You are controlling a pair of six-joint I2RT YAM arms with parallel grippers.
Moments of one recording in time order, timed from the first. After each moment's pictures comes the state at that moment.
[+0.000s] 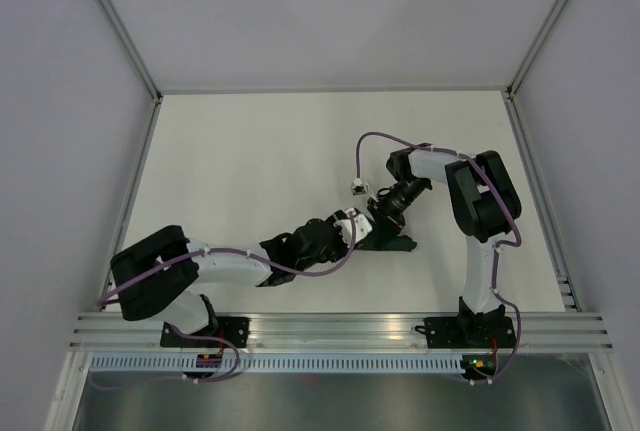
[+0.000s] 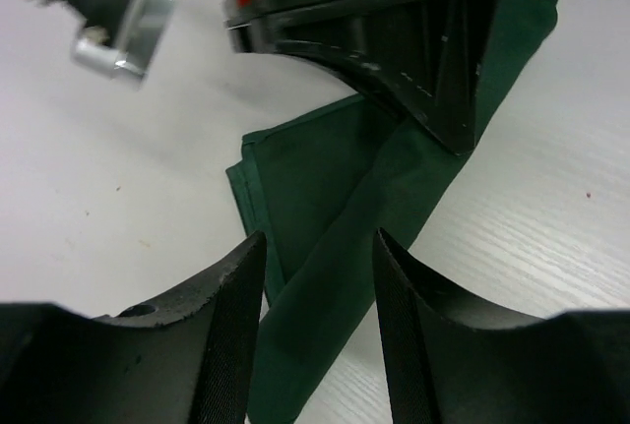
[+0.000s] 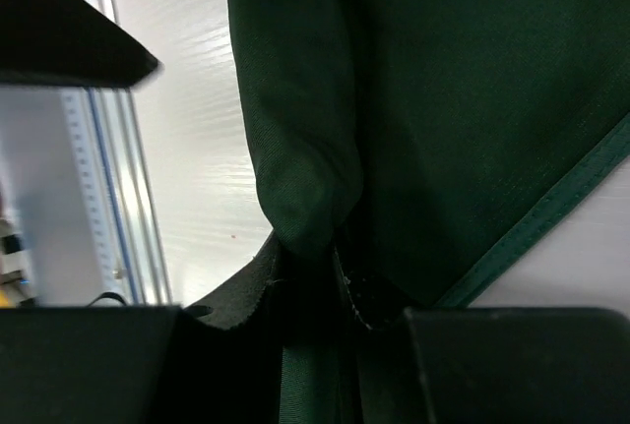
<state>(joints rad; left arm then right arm) -1.06 1.47 0.59 0.48 -0.19 0.18 0.35 2.05 1.27 -1.07 -0.82 -0.99</state>
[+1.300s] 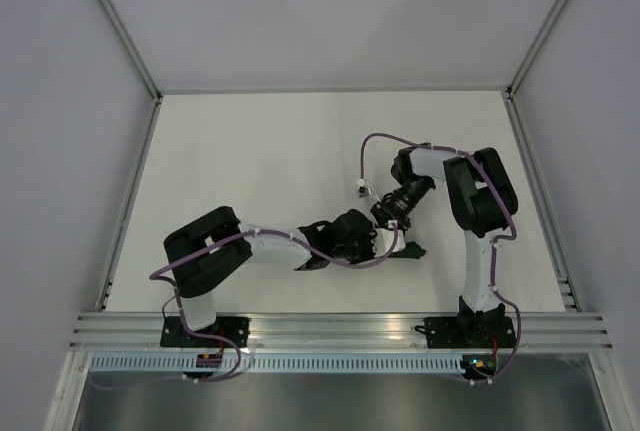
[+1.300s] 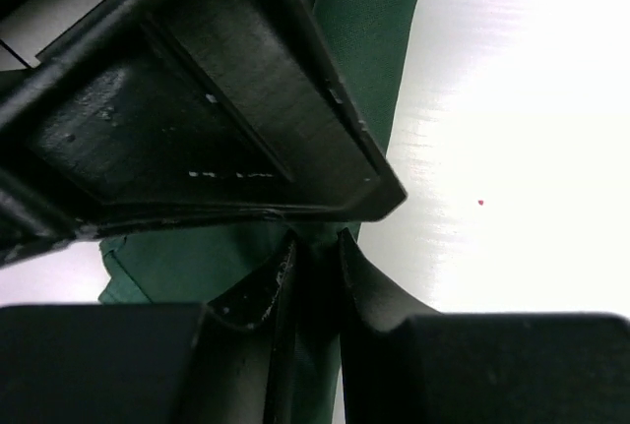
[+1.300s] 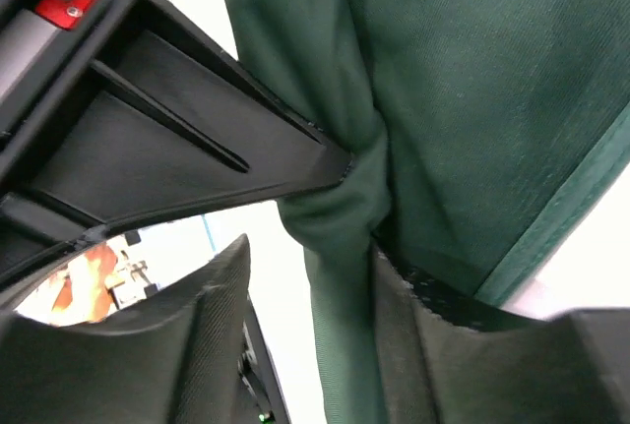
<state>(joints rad) -1.11 1.81 0.88 0.28 0.07 0.37 0.31 2.13 1.31 -1.26 -0.85 -0.91</state>
